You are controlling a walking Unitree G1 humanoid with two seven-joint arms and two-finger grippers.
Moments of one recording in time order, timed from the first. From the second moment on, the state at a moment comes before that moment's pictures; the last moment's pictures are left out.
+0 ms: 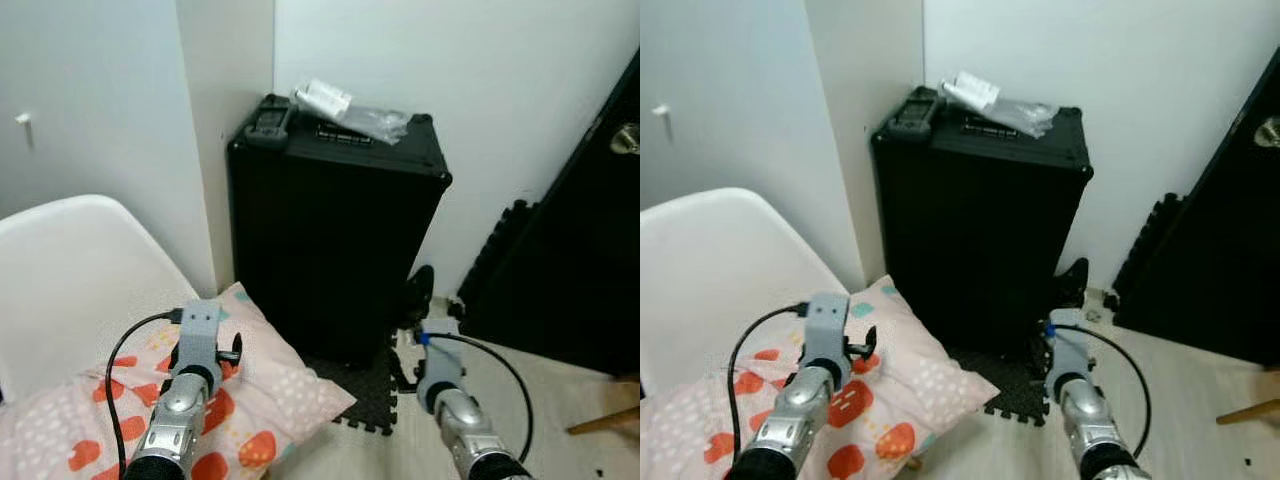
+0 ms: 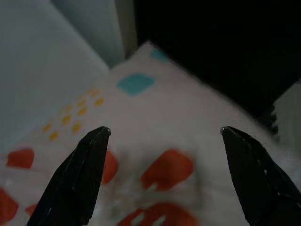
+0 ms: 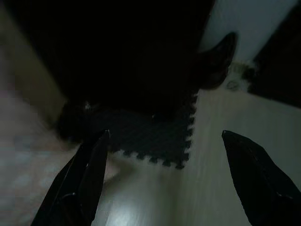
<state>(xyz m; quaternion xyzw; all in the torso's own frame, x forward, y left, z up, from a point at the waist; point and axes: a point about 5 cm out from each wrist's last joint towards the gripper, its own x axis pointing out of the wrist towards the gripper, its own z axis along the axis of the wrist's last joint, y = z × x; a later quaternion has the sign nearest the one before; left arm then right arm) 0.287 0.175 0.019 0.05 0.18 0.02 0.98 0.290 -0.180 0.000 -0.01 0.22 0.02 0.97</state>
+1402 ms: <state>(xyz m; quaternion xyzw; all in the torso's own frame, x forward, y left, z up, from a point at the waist) 0.296 0.169 0.020 0.04 0.20 0.03 0.98 0.289 -0.192 -0.001 -0.02 0.23 -0.03 0.97</state>
